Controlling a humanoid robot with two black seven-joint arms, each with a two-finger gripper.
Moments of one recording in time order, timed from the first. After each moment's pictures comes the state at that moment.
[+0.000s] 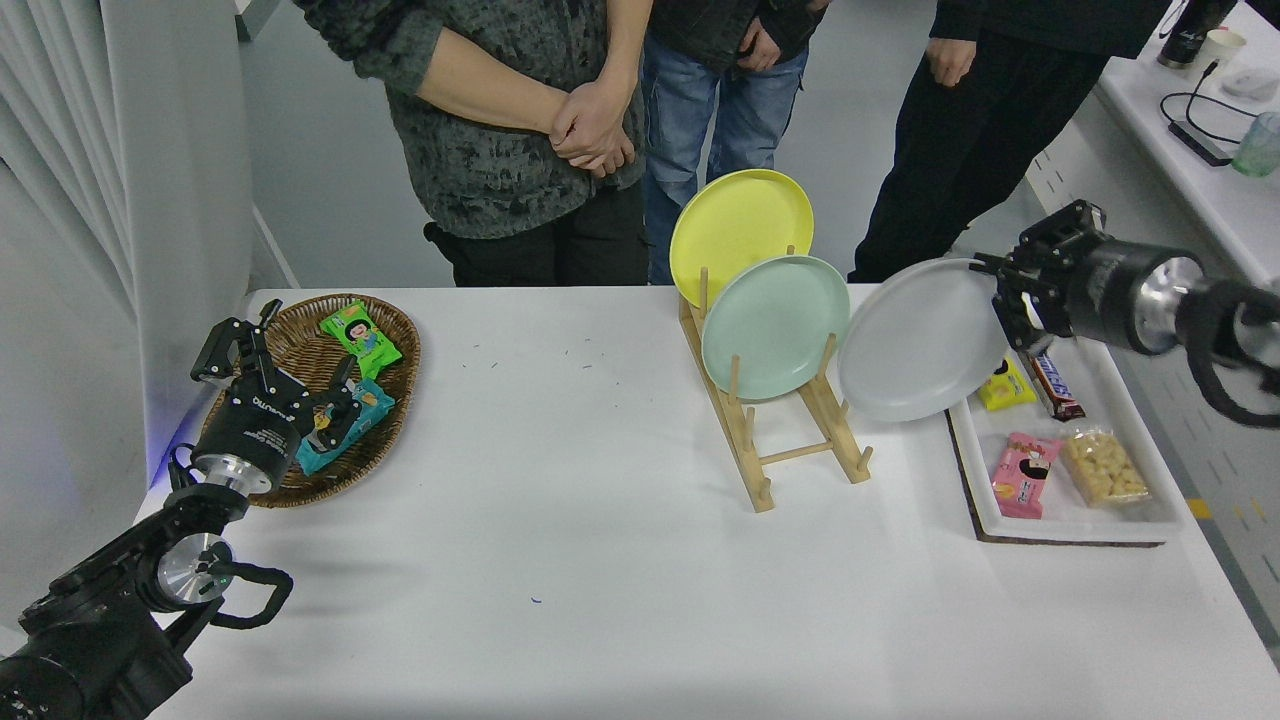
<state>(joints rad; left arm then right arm) -0.49 0.39 -0.87 -0.59 0.16 -0.52 -0.55 1.47 -0.92 -0.40 1.33 0.95 -0.02 -0.01</state>
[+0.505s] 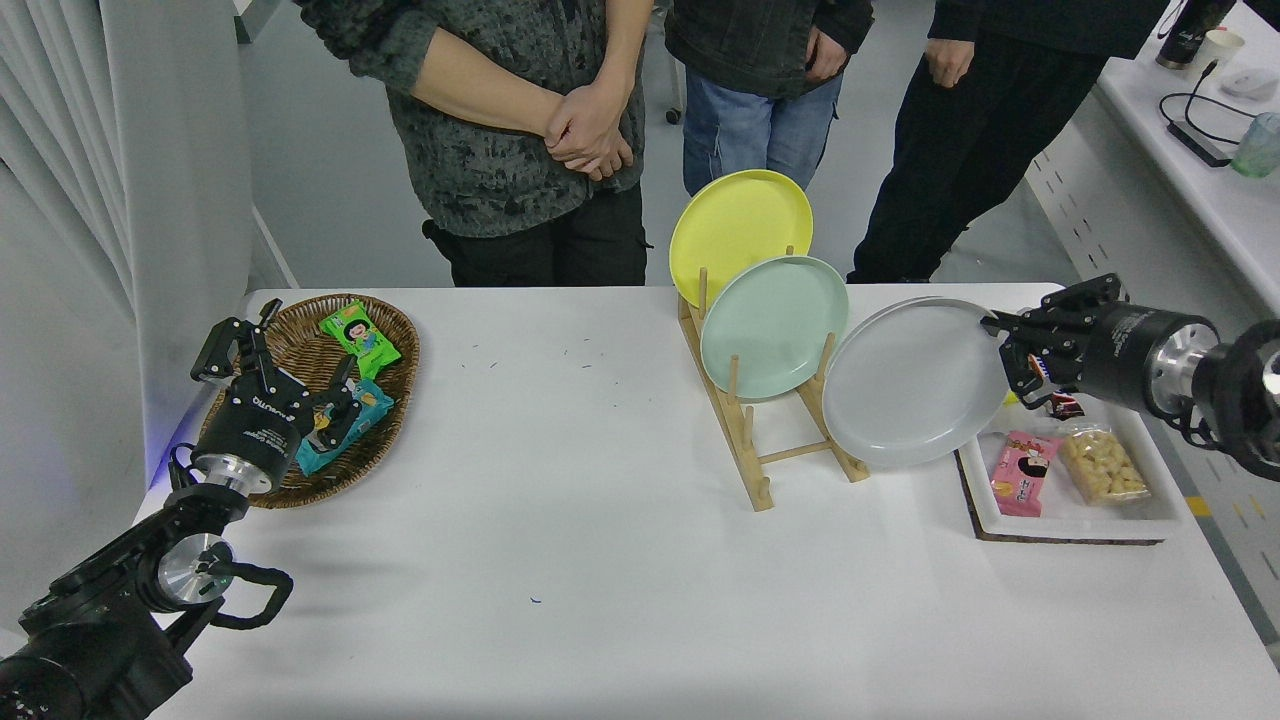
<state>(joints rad) -0.49 0.39 -0.87 -0.59 0.16 -0.52 -0.55 1.43 -0.92 -0.49 1.42 1.32 0.01 0.05</state>
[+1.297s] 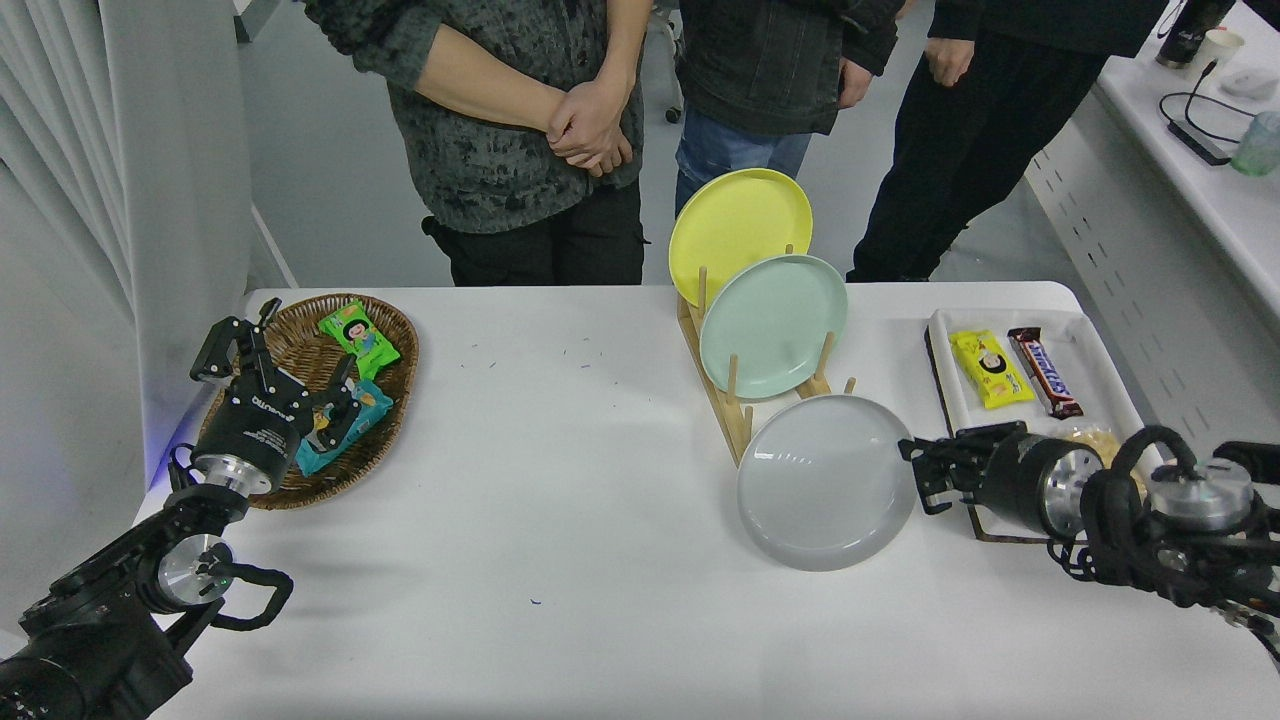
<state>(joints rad) -0.49 0.39 -0.87 -0.59 0.16 -0.52 -0.55 1.02 -0.79 -0.16 1.47 1.56 -0.08 0.11</state>
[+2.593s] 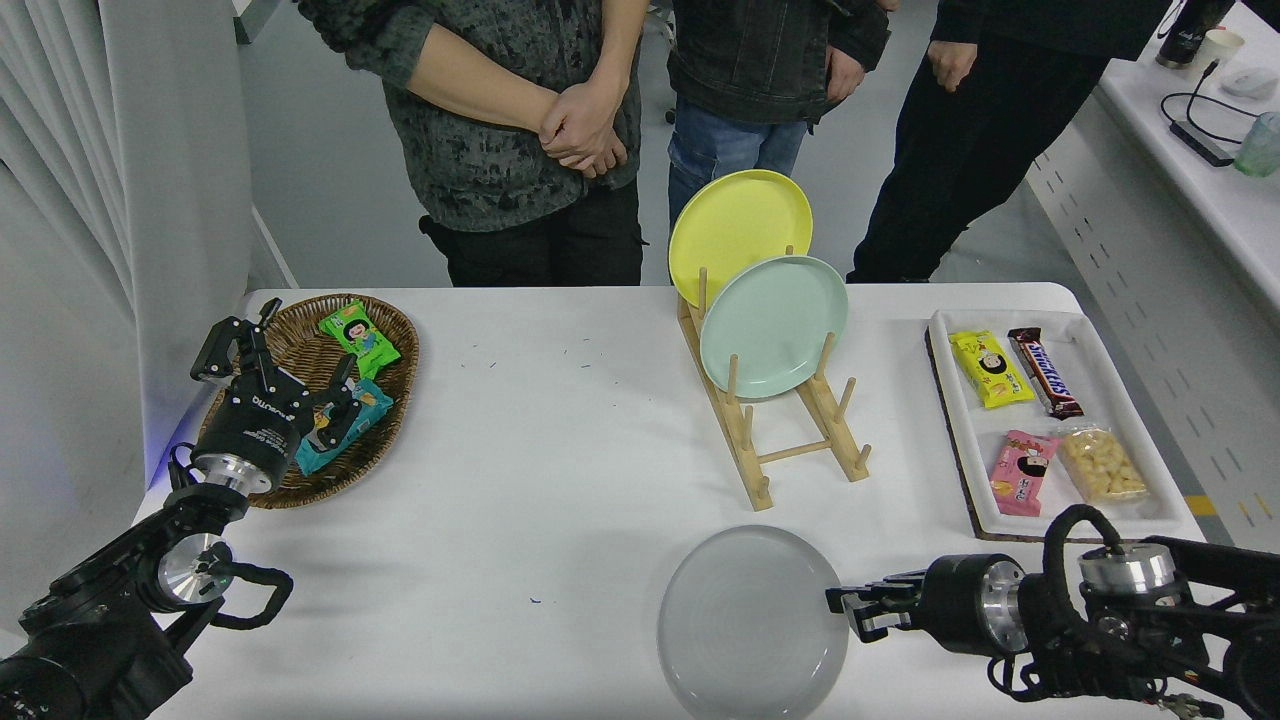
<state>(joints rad) -0.49 0.39 -0.87 -0.59 0.16 -0.52 -0.56 0.80 -0.75 -0.01 1.53 1.64 -0.34 0.03</state>
